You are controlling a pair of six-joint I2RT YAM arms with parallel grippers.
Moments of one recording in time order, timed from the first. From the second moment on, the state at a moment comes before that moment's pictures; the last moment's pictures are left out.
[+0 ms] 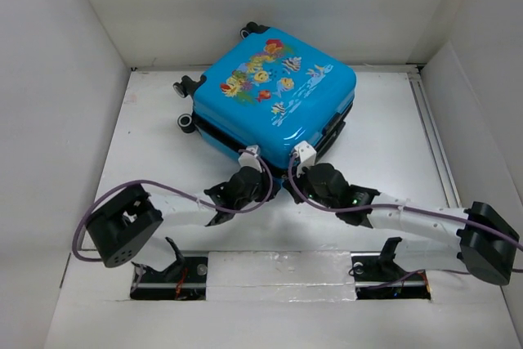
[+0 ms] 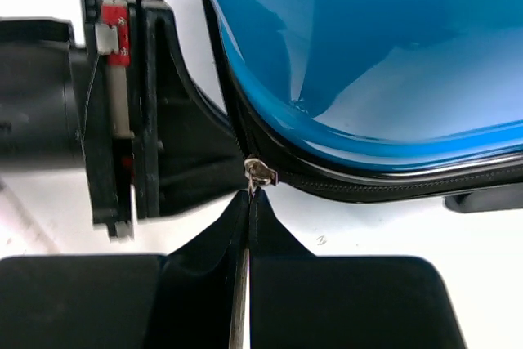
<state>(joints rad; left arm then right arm) -0.94 1.39 0.48 0.40 -0.20 -0.88 0.99 1.17 0.60 0.11 0.14 0.30</state>
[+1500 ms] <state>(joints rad) 0.10 1.74 0.97 0.60 0.22 -1.44 1.02 1.16 0.50 0.30 0.09 0.40</state>
